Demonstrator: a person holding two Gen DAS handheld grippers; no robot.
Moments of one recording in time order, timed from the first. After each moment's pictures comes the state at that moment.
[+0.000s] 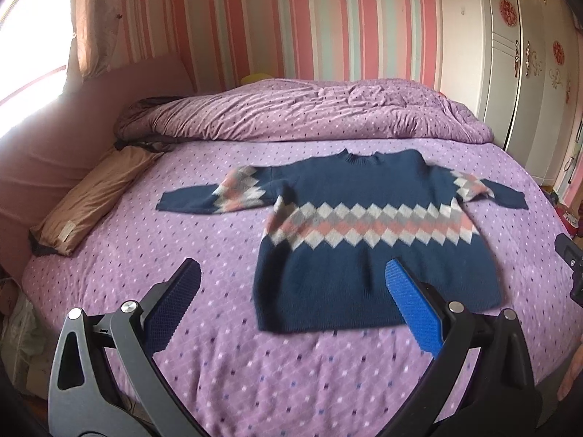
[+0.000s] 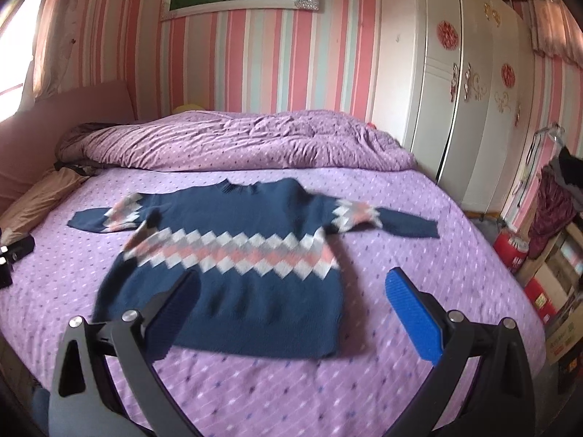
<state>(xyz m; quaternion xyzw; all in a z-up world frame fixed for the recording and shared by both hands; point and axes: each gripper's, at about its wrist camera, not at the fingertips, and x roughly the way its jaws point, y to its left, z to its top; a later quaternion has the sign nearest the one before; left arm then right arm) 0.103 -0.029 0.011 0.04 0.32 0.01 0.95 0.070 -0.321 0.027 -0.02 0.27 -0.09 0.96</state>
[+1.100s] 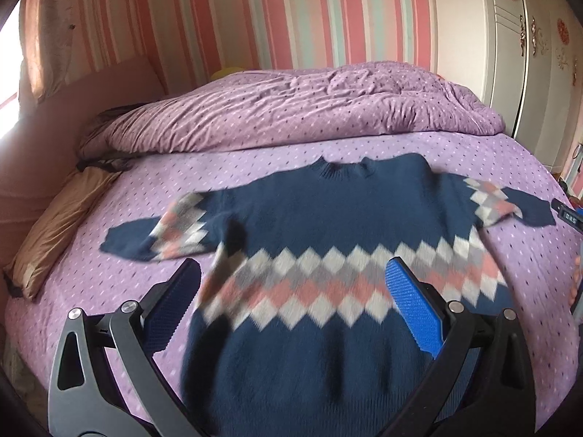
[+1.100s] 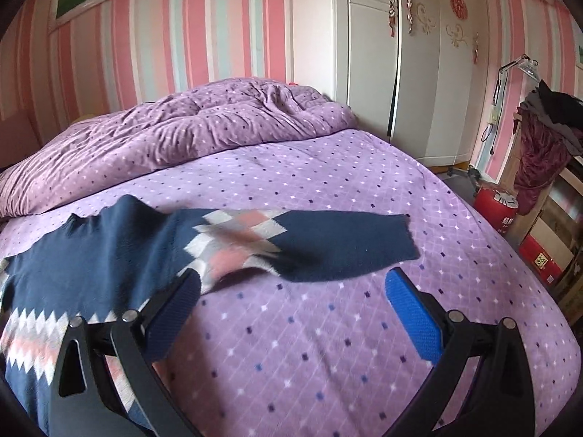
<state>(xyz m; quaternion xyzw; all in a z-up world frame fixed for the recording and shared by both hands) 0.312 -0.127 -0.044 0.07 0.34 0.00 0.94 0.346 -0.602 -0.104 0.07 0.31 -0.21 0.93</state>
